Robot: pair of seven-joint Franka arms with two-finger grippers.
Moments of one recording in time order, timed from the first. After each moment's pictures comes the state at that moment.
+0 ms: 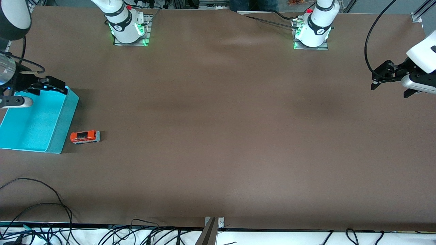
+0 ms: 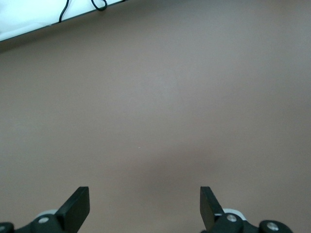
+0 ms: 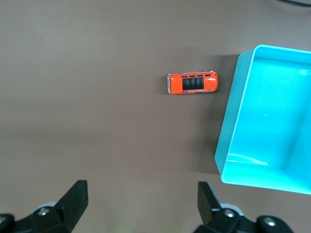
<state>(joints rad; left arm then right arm) -0.03 -0.03 0.01 -1.64 0.03 1.68 0.26 0.02 0.08 -0.06 -1.67 0.00 1.64 -0.09</state>
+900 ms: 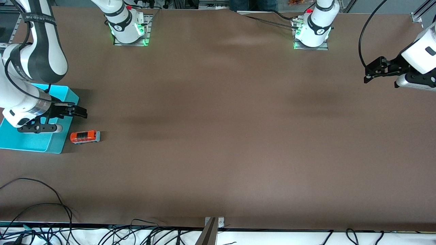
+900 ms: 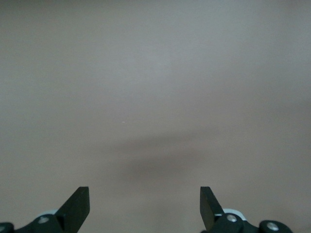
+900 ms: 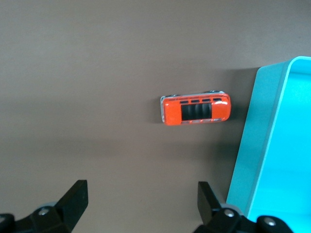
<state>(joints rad) -0.03 -0.03 0.00 -1.64 -0.02 1.57 0.11 -0.01 0.23 -0.06 -1.84 0.00 1.99 -0.09</state>
